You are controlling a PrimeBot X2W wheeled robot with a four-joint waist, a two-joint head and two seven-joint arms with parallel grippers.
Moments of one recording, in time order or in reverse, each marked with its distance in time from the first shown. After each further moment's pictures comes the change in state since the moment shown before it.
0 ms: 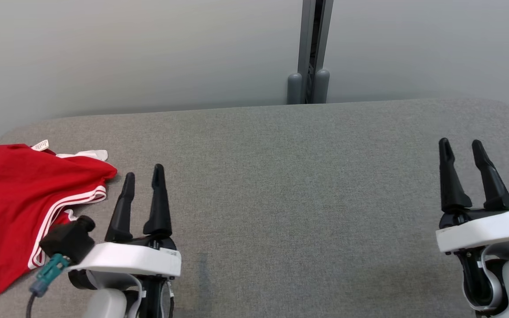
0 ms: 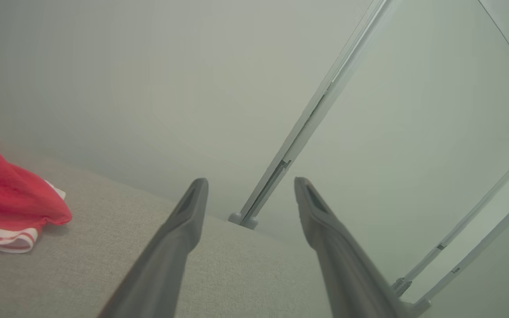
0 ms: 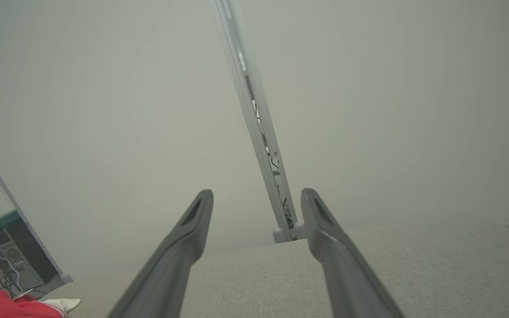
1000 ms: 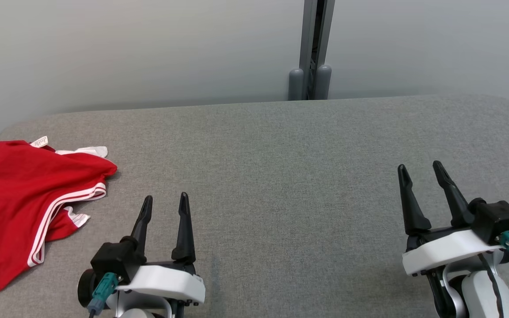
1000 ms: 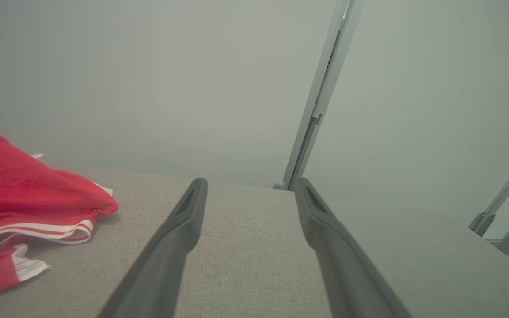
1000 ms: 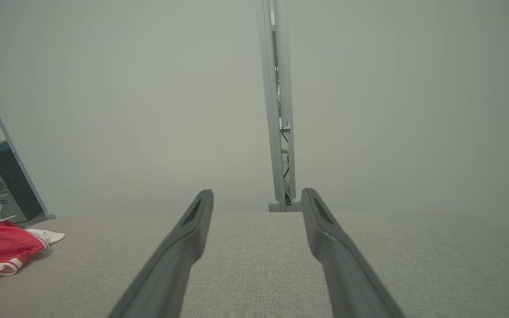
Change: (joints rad) left arm 0.038 0.001 -0.115 0.073 0.311 0.125 -0.049; right arm 0.005 0.023 0.107 0.122 -0.211 0.002 -0.095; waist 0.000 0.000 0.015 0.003
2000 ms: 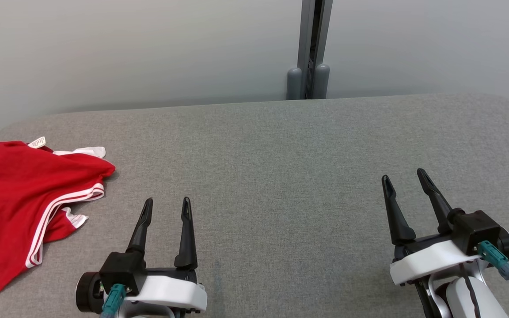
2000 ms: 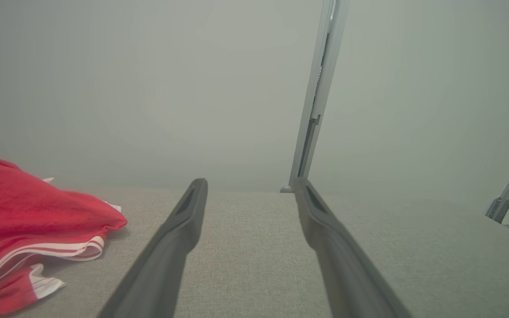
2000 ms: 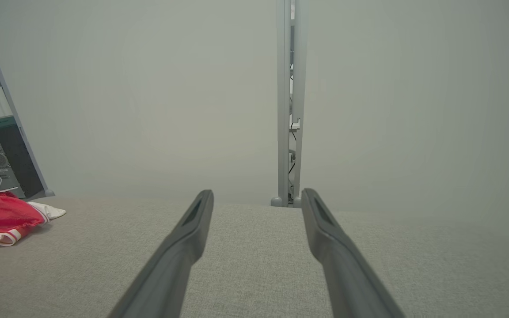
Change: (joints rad) left arm 0.030 0.001 -0.008 -0.025 0.112 0.019 -0.032; right arm 0.000 0.011 0.041 0.055 -0.092 0.000 -0.067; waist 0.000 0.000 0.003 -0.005
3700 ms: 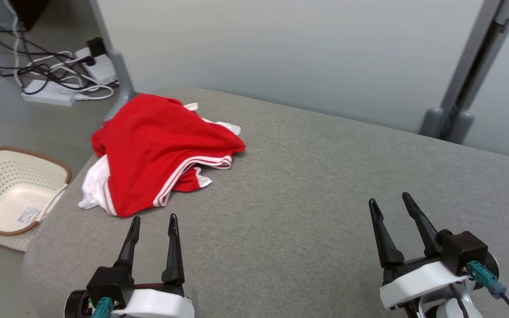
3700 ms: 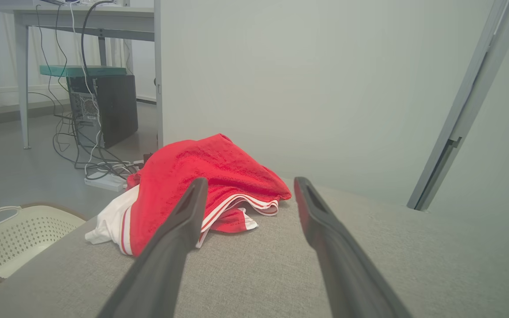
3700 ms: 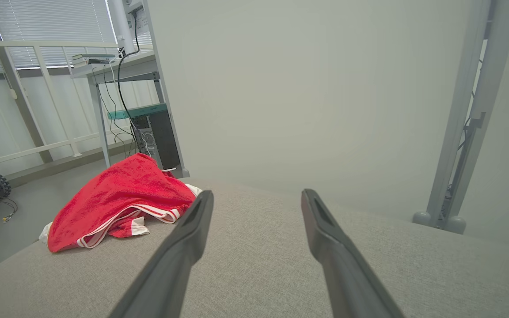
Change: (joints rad) left arm 0.058 0.000 0.059 0.024 -0.007 -0.035 0.000; right arm 0.069 0.008 0.053 -0.005 0.065 0.000 -0.001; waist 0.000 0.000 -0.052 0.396
